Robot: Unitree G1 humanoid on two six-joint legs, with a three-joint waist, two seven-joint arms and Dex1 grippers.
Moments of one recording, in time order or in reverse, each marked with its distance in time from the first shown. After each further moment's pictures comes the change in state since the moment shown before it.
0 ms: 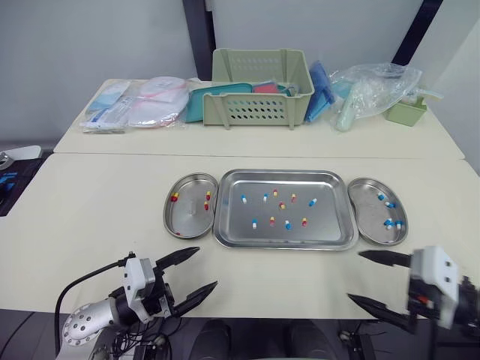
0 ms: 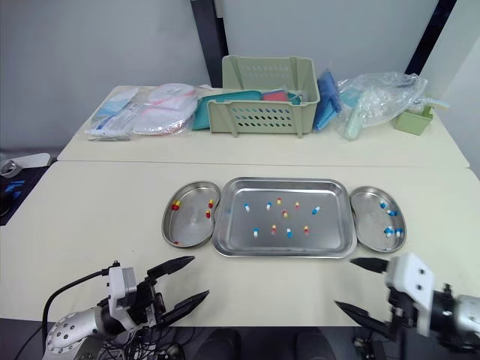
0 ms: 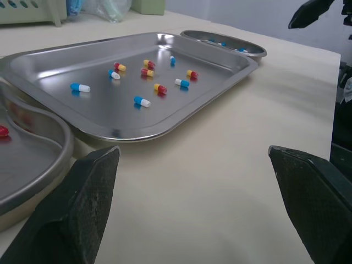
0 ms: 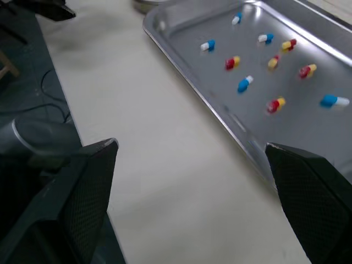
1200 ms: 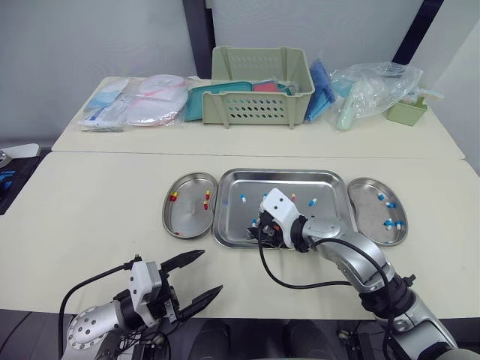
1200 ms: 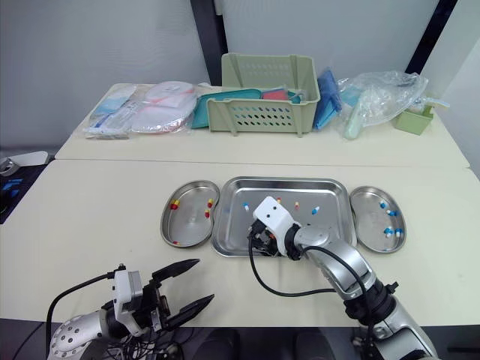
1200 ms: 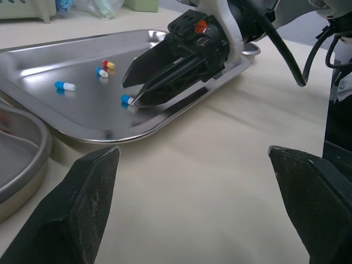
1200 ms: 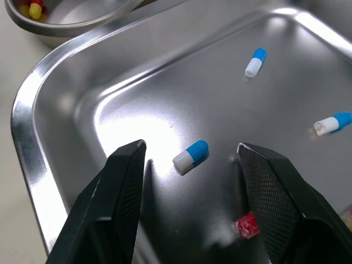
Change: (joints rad) left arm 0.020 0.015 -0.050 -0.037 0.010 -0.012 0.049; right arm -0.861 0.460 0.783 0.533 -0.362 0.371 -0.409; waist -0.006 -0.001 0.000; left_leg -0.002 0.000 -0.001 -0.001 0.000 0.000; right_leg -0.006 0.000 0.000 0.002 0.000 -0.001
